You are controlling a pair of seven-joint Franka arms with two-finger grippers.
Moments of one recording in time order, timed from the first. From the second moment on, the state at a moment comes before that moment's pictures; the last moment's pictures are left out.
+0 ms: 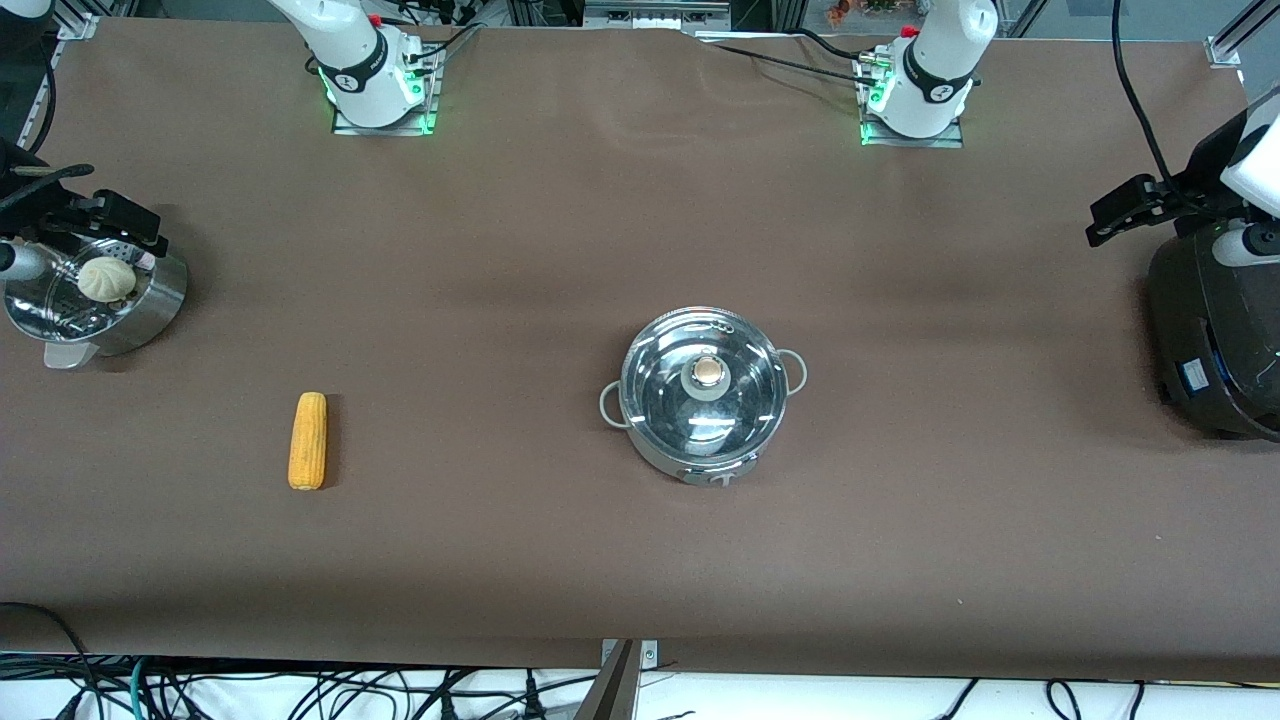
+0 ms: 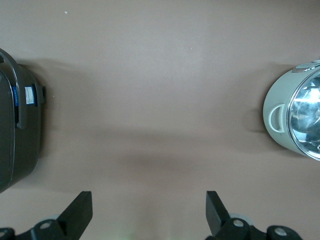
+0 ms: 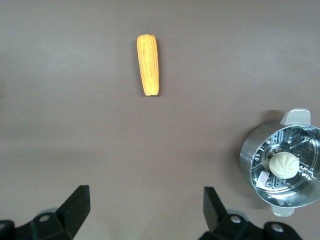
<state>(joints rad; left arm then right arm) -0.07 0.00 0.06 -1.57 0.00 1.49 -0.13 -0.03 0.02 -0.01 -1.62 -0.02 1.59 -0.04</state>
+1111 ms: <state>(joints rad) -0.07 0.01 0.05 -1.57 -0.01 1.50 -0.13 -0.03 0.02 -0.01 -1.62 -0.02 1.60 -0.04</state>
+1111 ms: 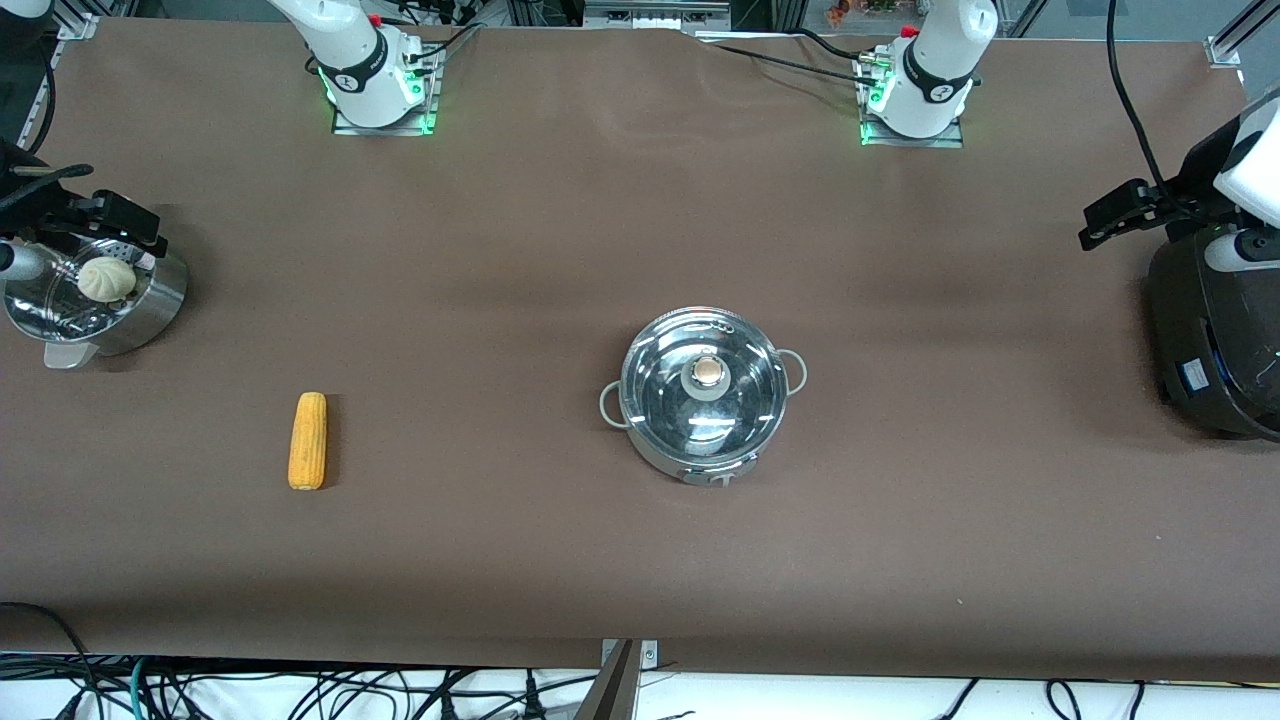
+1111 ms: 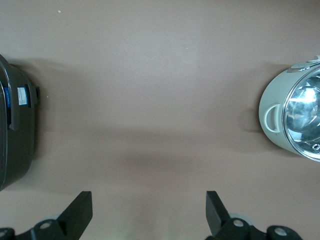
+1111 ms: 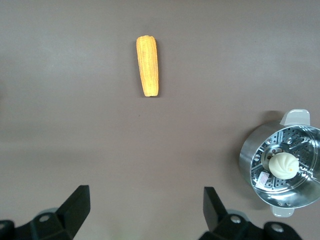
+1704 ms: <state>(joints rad) -0.08 0.08 0.03 -1.57 -0.10 1.48 -0.16 -0.03 0.22 -0.01 -1.61 -0.03 1.75 -0.04</state>
